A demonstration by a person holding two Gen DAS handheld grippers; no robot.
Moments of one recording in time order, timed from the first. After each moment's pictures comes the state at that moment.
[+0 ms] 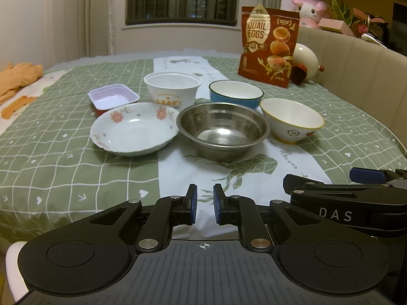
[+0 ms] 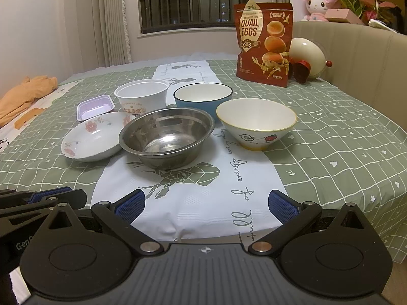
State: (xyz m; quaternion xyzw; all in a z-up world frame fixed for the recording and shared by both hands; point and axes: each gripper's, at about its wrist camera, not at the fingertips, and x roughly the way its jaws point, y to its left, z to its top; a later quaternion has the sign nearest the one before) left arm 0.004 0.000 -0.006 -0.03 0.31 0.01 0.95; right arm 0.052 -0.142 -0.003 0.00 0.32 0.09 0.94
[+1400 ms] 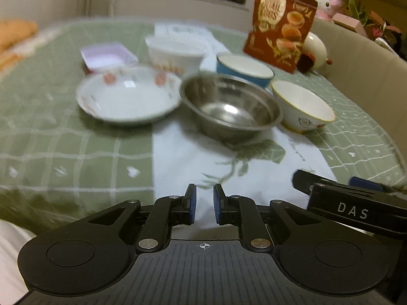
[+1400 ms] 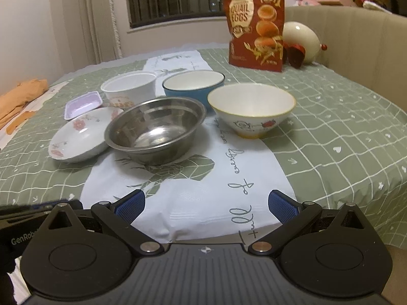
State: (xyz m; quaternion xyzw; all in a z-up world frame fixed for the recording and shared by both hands) left arm 0.045 0.031 -0.036 -0.11 0.38 -0.02 0.92; right arm 0.079 -0.145 -0.027 0.03 0.35 0.07 0.93
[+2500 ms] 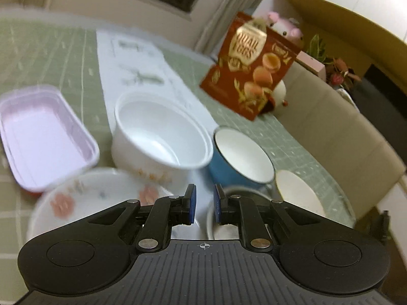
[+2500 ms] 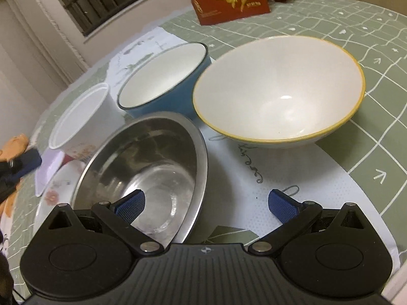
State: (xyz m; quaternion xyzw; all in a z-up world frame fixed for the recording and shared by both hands) left arm 0.258 0.178 -0.012 -0.20 0.34 -0.23 0.89; right arm 0.243 -0.131 -0.071 0.21 0.43 0.02 0.88
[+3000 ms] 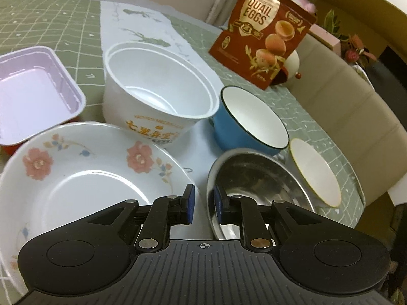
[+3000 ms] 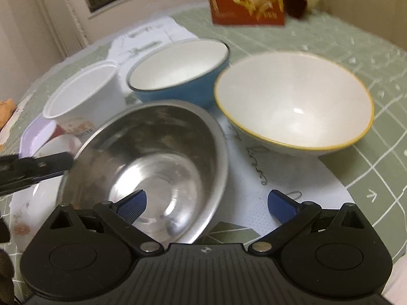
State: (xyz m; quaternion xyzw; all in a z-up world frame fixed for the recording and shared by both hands) left arm 0.262 0.146 -0.046 -0.18 0.40 -0.21 0.88; right arm 0.232 -0.100 -0.060 0.10 0.42 0.02 0.90
